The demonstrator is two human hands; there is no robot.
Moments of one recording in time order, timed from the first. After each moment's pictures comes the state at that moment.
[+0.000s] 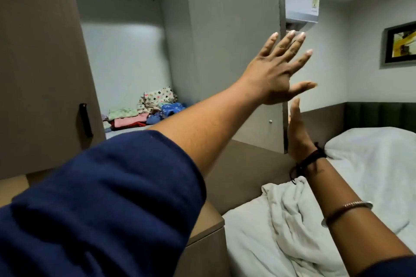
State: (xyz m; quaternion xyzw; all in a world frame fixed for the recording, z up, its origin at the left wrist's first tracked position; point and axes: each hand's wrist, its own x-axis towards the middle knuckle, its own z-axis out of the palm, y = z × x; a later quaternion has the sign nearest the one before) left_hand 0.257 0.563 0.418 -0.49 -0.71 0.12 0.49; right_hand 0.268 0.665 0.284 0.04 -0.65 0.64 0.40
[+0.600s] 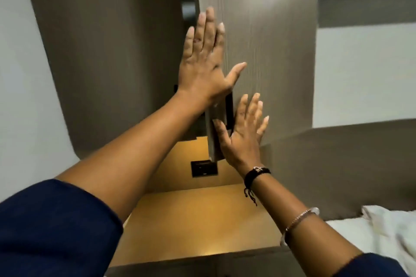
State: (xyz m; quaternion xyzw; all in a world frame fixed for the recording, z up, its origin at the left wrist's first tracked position) left_hand 0.081 0.286 0.412 -0.11 -0.79 0.11 0.59; right_hand 0.058 0.379 0.262 0.12 -0.81 0.35 0.46
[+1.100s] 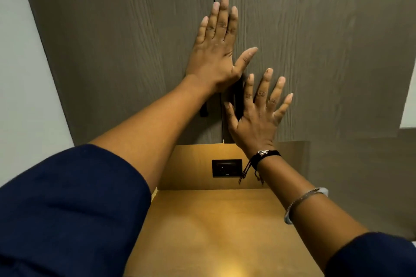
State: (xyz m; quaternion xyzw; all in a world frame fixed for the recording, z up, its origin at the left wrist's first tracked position) left_hand -0.059 0.231 0.404 -0.16 -0.81 0.09 0.55; right_hand -0.068 0.334 0.269 0.02 -0.84 0.16 0.52
